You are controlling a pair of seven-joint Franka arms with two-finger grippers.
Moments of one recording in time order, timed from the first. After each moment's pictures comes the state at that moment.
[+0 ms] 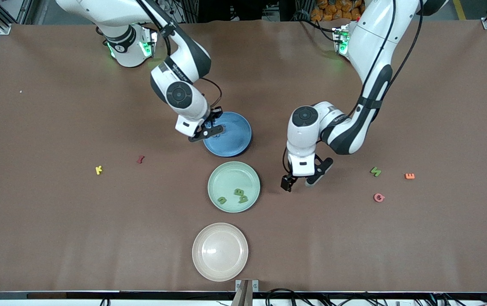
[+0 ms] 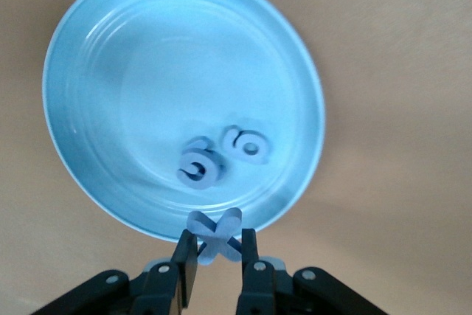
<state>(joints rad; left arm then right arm) -0.44 0.65 -0.10 -1.80 0.55 2.63 -1.75 0.35 0.39 0.37 -2.04 0.12 2.25 0.34</state>
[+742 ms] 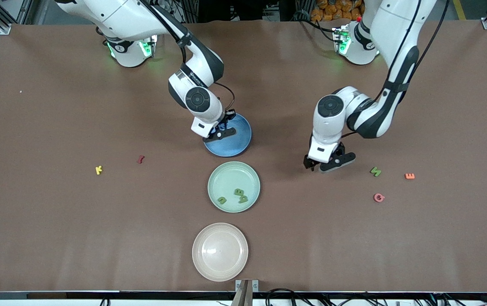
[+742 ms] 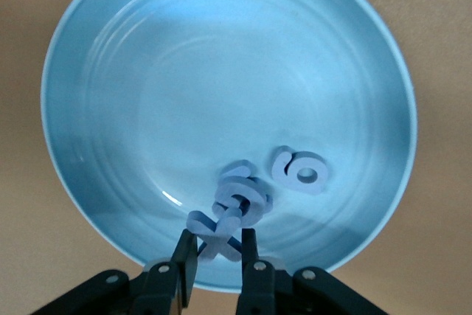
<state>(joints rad) -0.35 0.43 -0.10 -2.13 0.55 2.61 -1.23 0.41 0.51 0.37 -1.99 0.10 2.33 0.42</state>
